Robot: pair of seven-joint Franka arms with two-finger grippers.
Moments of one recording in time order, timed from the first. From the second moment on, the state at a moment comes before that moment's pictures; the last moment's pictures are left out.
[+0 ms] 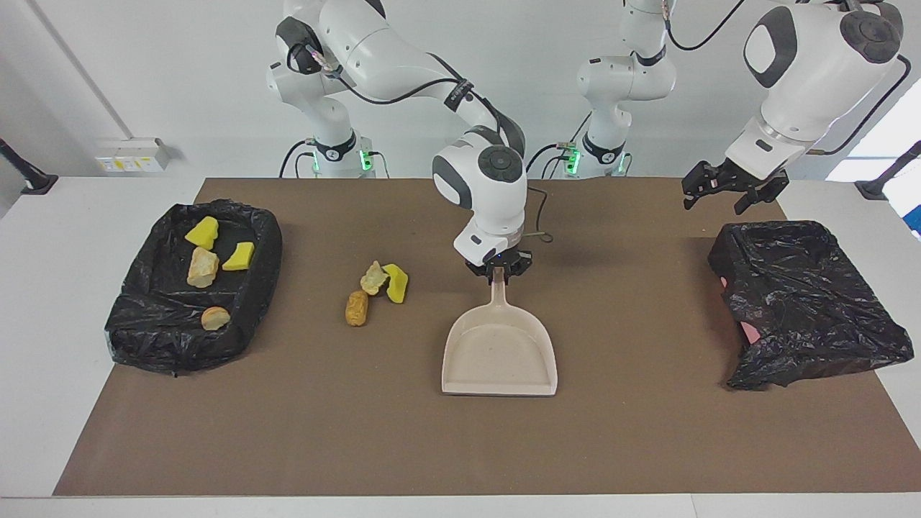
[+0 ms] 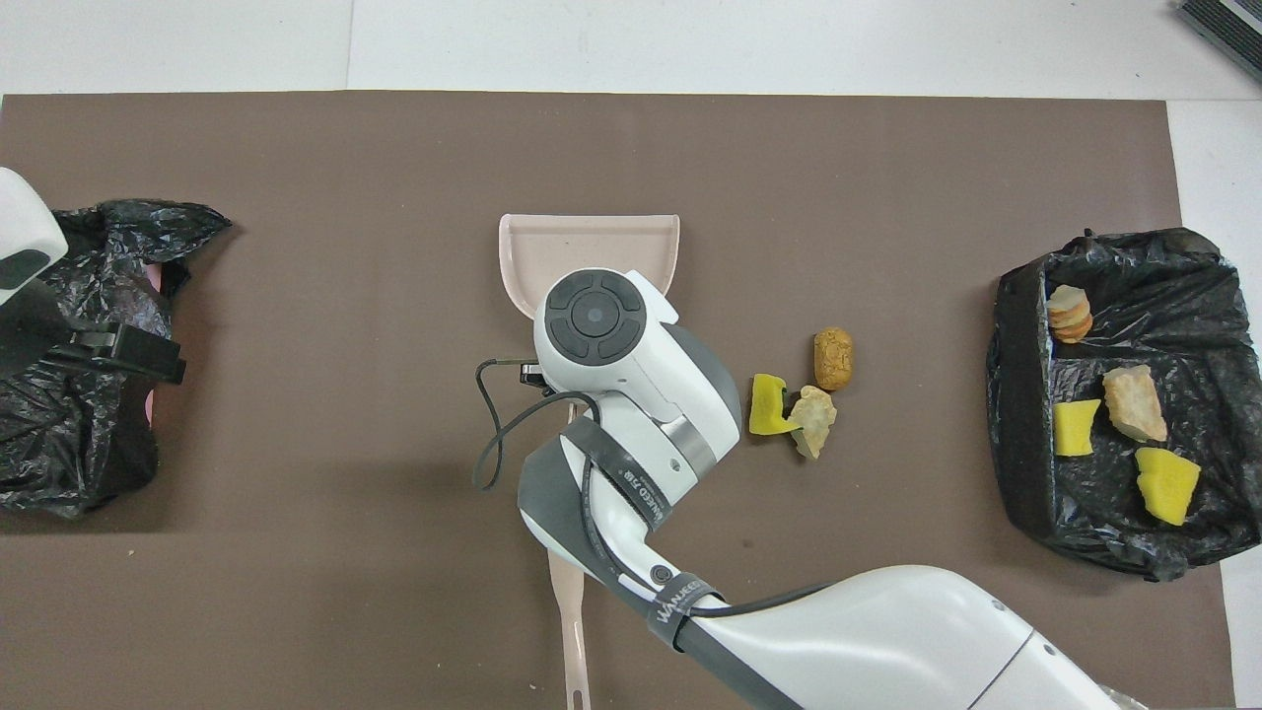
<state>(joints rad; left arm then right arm) -0.08 -0.02 0.04 -1.69 -0.02 1.57 0.12 0.42 0.55 0.29 -1.53 -0.10 2.11 0.76</state>
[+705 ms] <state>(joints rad) -0.09 -0.02 0.03 -1.69 -0.02 1.58 0.13 0.37 0.44 0.29 -1.53 -0.08 1.97 0.70</state>
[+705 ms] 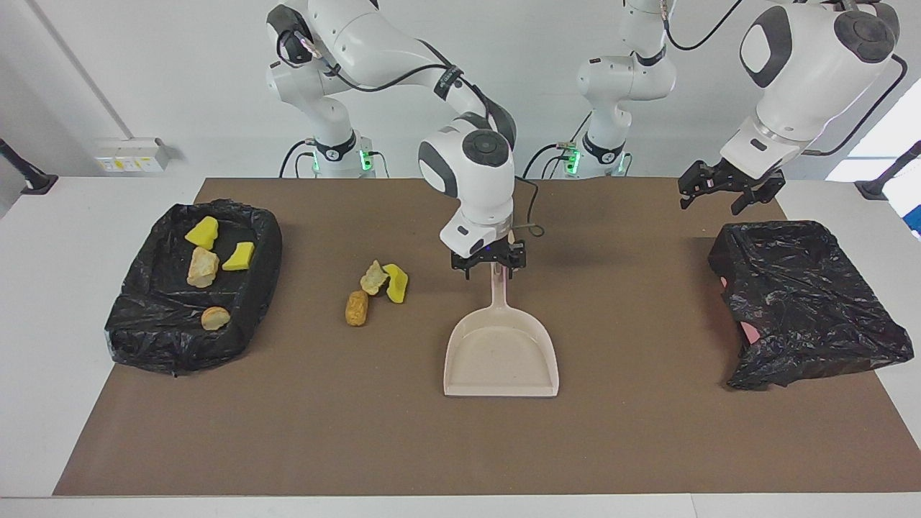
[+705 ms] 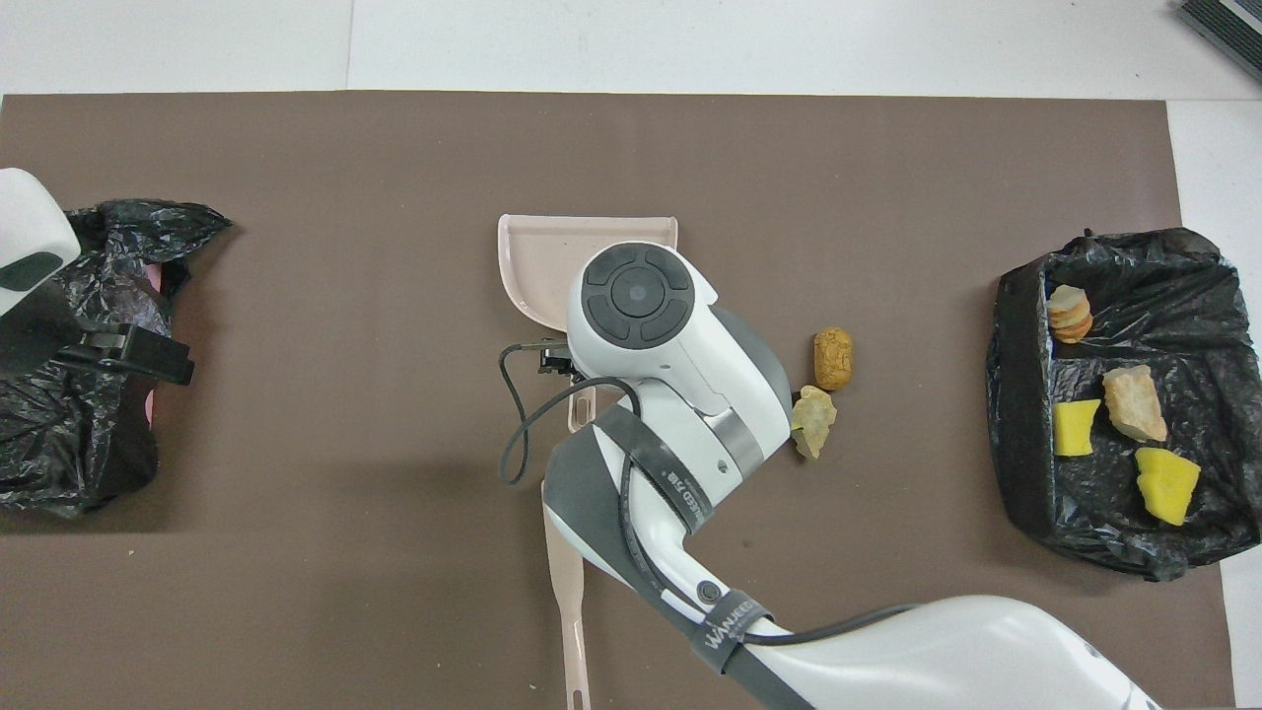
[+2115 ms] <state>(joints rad) -0.50 0.30 0.00 -1.69 -0.04 2.05 -0.16 0.67 0.09 0.32 -2.18 0.16 2.20 0.72</state>
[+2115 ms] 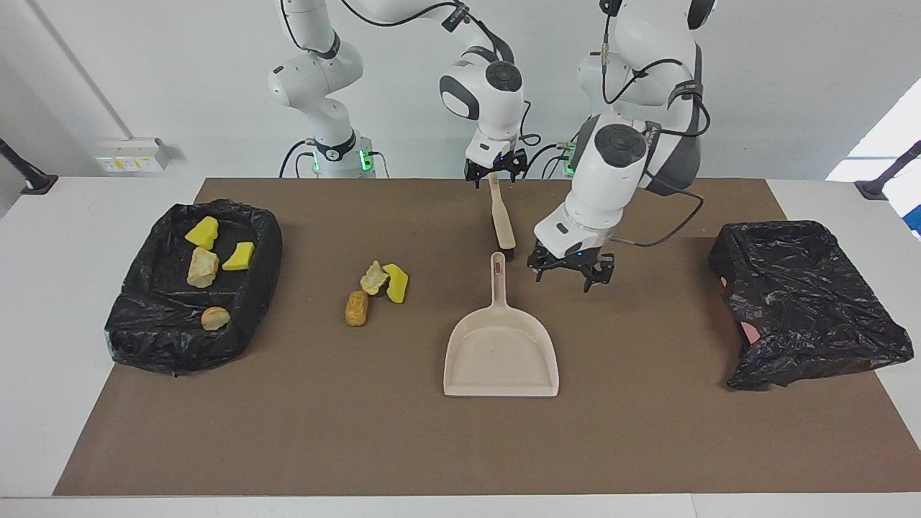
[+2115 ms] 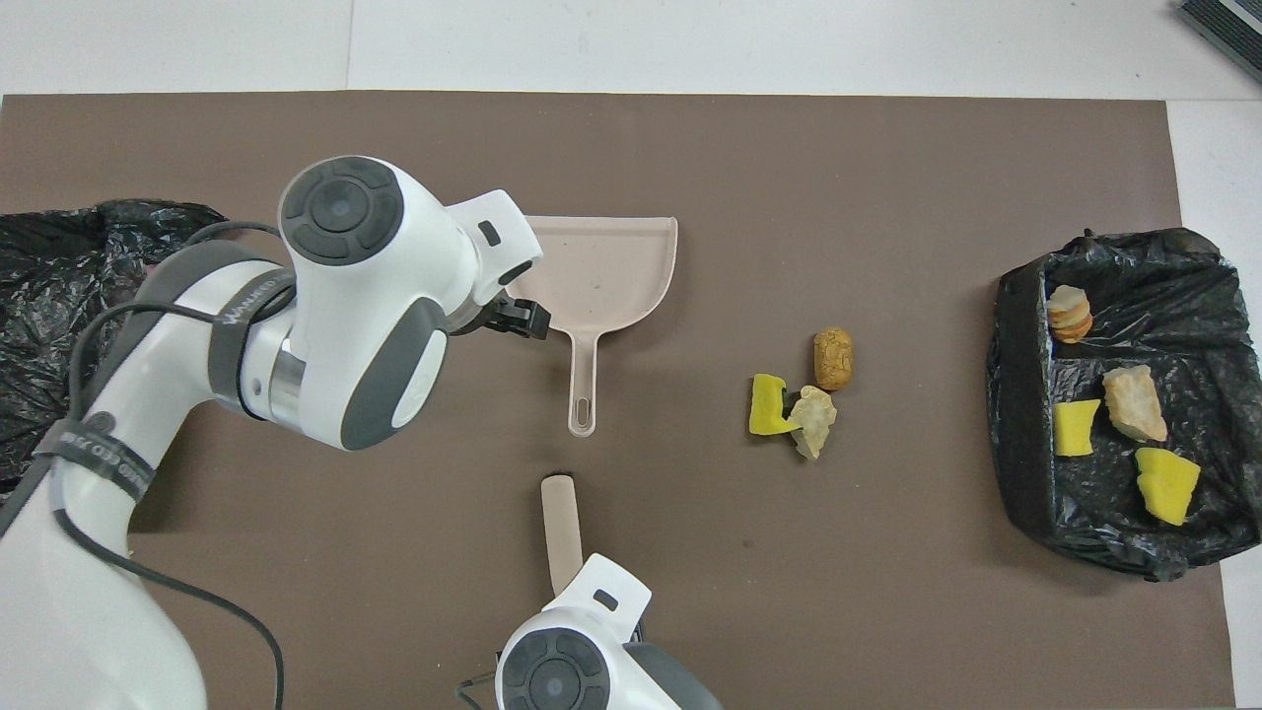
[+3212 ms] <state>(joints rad) -0.66 0.41 0.00 -1.72 -0.06 2.11 -0.44 0.68 0.07 0.30 -2.18 0.13 2.08 0.72</state>
